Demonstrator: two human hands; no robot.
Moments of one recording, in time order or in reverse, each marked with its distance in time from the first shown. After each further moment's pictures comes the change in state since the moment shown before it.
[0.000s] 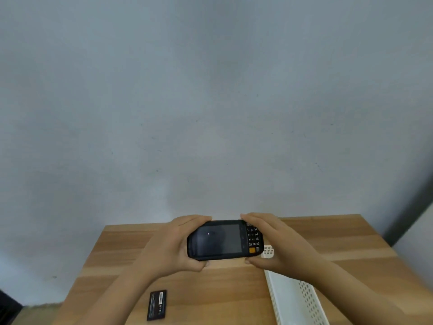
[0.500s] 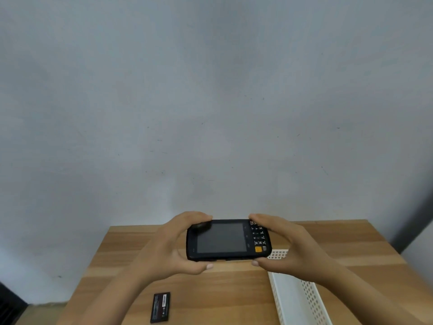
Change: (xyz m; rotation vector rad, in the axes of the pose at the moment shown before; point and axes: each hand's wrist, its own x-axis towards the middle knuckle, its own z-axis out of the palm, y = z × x) left_hand -0.010 0.007 -0.018 -0.283 0.091 0.010; right_hand -0.005 -0.001 -0.012 0.496 0.070 0.089
